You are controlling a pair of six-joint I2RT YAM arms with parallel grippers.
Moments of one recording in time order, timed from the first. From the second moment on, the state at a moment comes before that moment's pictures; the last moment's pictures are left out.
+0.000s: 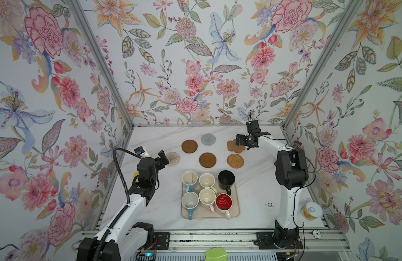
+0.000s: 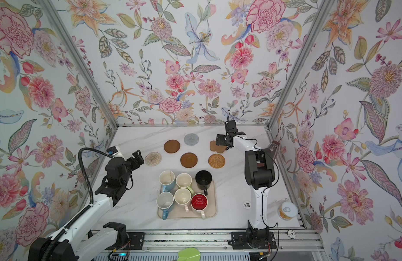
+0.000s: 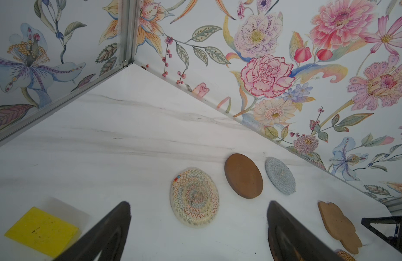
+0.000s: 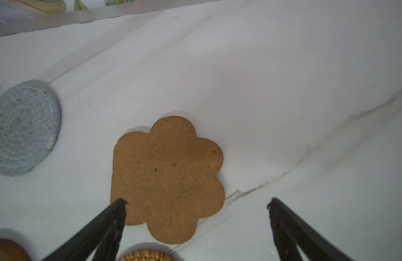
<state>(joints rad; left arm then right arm) -0.19 0.99 0.52 0.14 -0.27 -0.53 0.22 2.16 1.69 -0.46 0.05 0.22</state>
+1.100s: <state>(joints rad) -0.19 0.98 0.49 0.15 -0.27 -0.54 0.28 2.27 1.74 -0.55 0.08 0.22</state>
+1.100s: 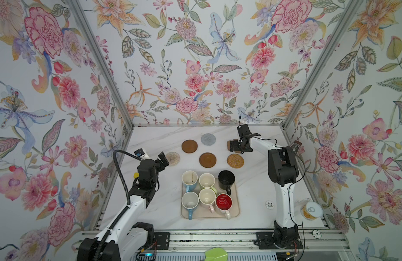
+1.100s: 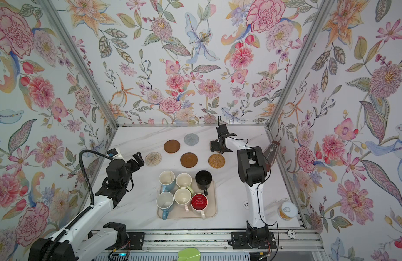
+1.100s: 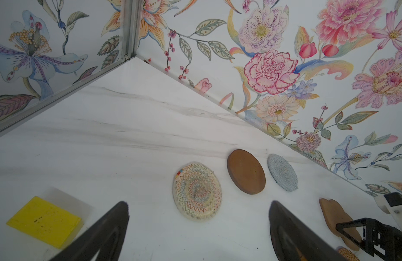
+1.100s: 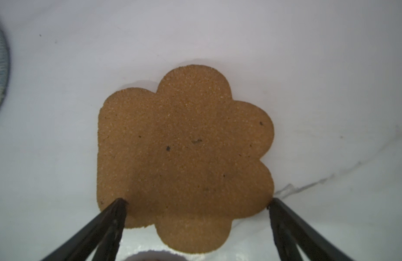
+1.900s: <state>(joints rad) -0.19 1.01 0.49 0.15 -0.27 -0.55 0.28 2.43 1.98 -0.54 0.06 0.24</state>
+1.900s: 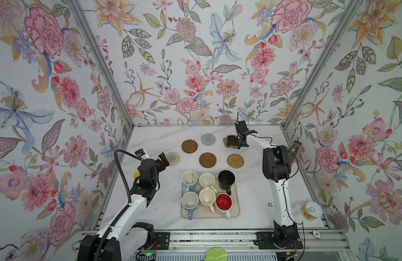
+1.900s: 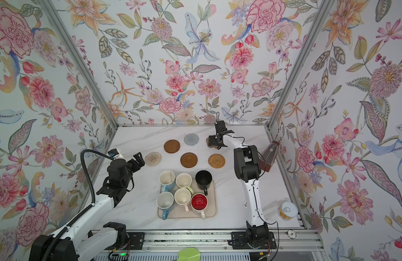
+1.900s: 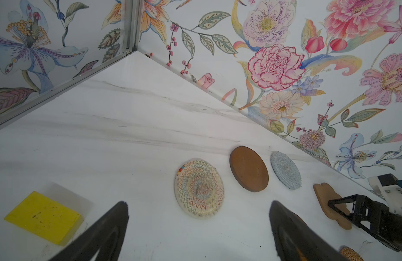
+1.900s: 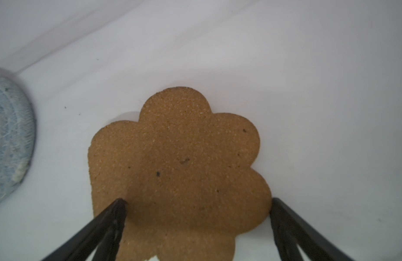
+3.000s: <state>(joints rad) -0.19 1.03 0.52 0.15 -0.26 -0.55 0.35 2.32 1.93 -0.57 0.16 0.19</state>
